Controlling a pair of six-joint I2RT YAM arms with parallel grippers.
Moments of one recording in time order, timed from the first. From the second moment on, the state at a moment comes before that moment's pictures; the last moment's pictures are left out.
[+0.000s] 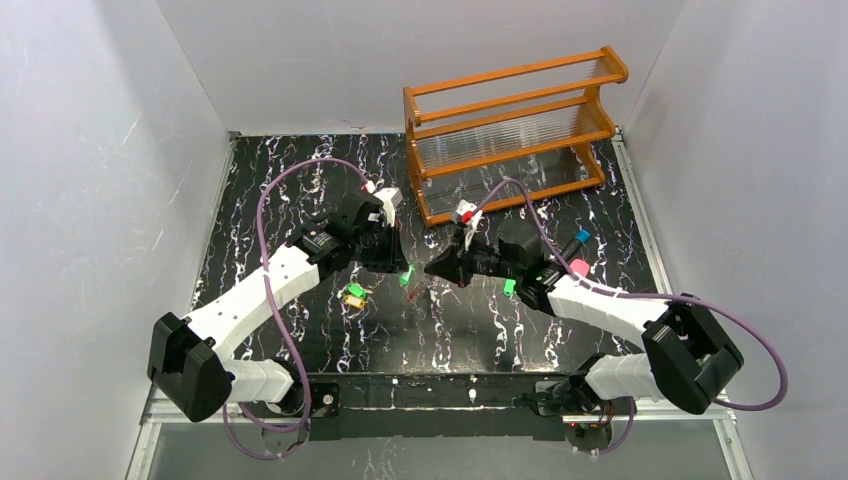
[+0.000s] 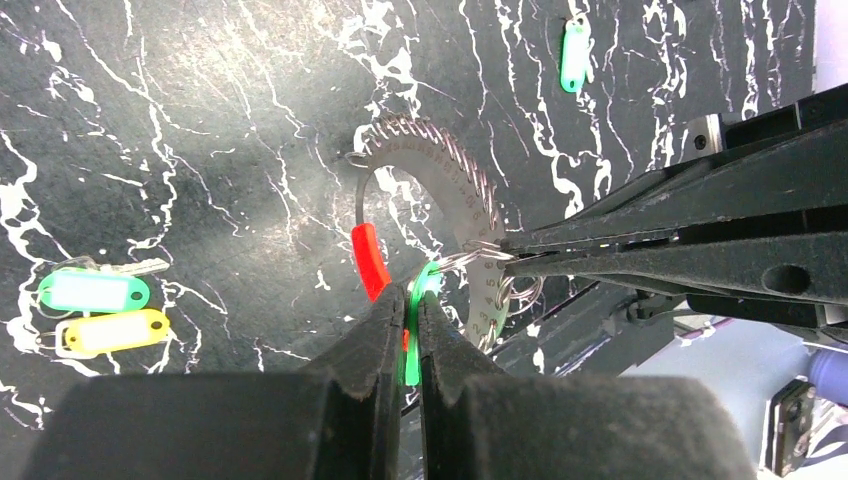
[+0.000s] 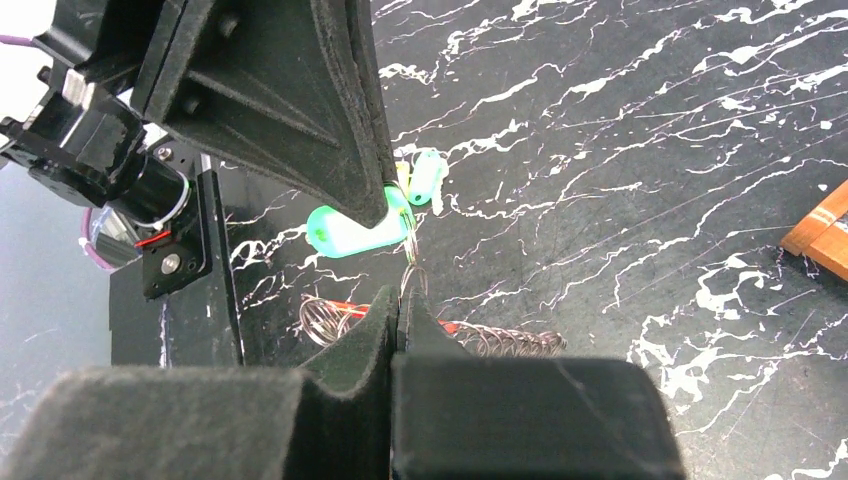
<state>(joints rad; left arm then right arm) -0.65 1.28 1.06 -0.64 0.16 -0.47 0.75 1.30 0.63 0.43 -0.54 0.19</state>
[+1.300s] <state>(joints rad) -0.78 1.30 0.82 -0.30 0.27 -0.76 0.69 1.26 0.41 1.08 -0.66 0.33</state>
